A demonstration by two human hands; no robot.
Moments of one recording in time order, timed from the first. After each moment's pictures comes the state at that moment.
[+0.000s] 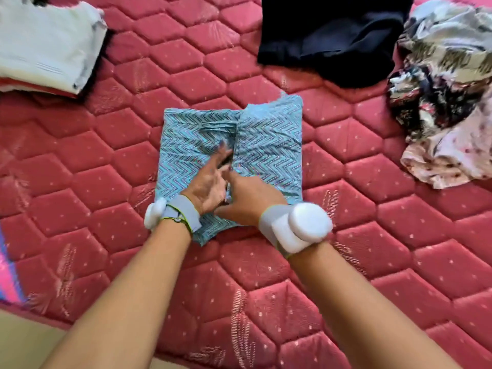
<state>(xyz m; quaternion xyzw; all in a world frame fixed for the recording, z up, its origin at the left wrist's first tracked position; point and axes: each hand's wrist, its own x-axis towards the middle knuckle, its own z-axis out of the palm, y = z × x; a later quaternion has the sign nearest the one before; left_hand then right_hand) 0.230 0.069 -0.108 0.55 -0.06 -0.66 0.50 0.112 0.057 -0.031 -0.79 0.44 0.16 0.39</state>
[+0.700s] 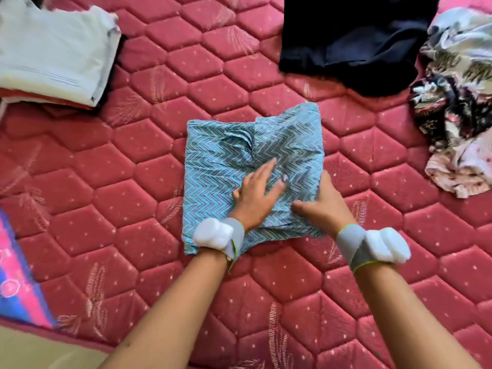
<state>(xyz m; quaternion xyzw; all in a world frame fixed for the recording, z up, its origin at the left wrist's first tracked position) 0.226 0.072 -0.093 0.71 -0.48 -0.47 0.21 0.079 0.037 -0.071 -0.58 0.65 -0.05 0.49</state>
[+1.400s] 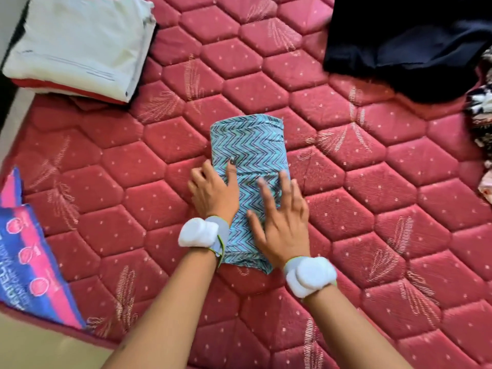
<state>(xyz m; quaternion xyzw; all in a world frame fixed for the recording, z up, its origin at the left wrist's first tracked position) 0.336 0.090 -0.109 0.92 -0.26 -0.20 0.19 0.198 0.109 -0.121 -0.81 0.54 -0.07 0.19</state>
